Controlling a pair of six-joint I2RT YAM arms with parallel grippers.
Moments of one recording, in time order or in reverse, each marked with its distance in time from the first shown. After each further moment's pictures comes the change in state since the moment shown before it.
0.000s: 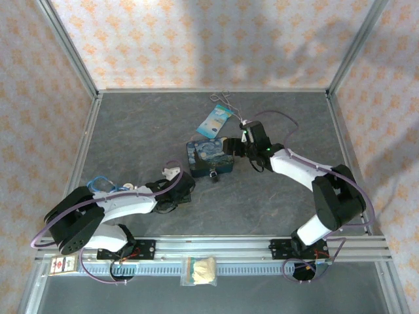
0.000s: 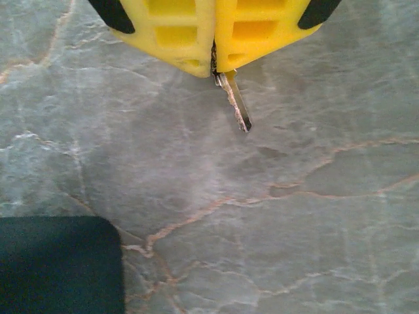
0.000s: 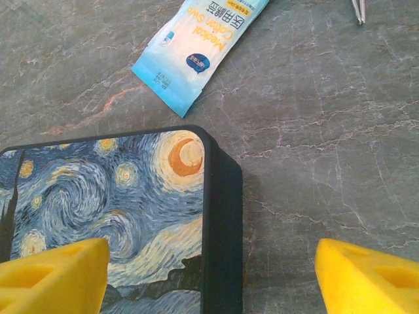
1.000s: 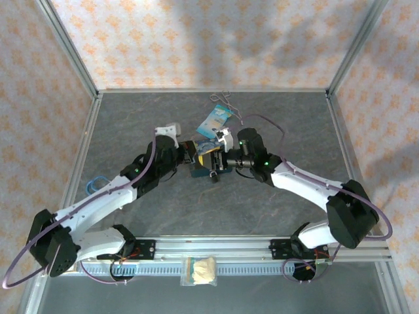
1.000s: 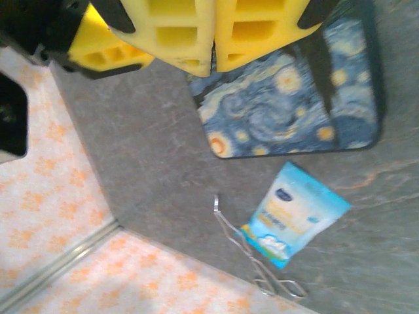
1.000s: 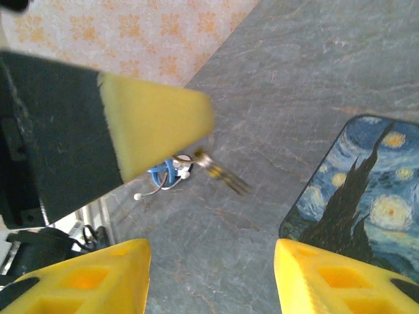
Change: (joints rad) left arm 0.189 -0.194 0.292 0.200 0.209 0.243; right arm 0.178 -0.161 -0.076 0.246 -0.462 -0.045
